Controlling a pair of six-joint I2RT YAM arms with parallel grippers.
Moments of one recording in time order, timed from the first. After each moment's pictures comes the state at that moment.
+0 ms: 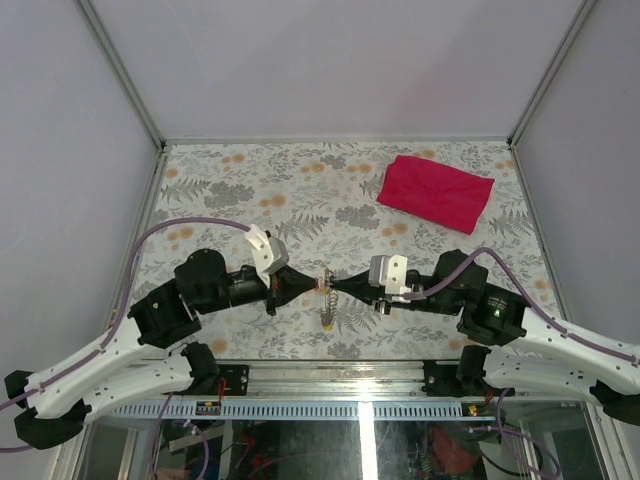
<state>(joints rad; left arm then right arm) -0.99 0.69 0.83 -0.30 0.27 -0.05 1.16 0.81 0.87 -0.08 -0.27 -0.29</state>
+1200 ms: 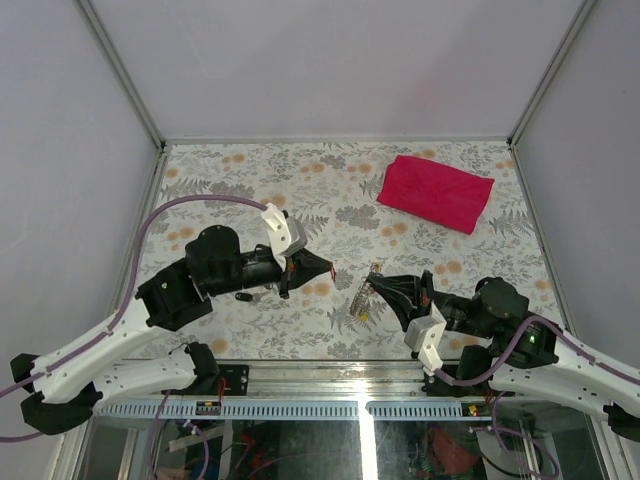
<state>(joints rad) -0.99 0.86 1.05 -0.33 0.28 0.00 1.16 0.49 0.68 -0.13 -0.18 -0.90</state>
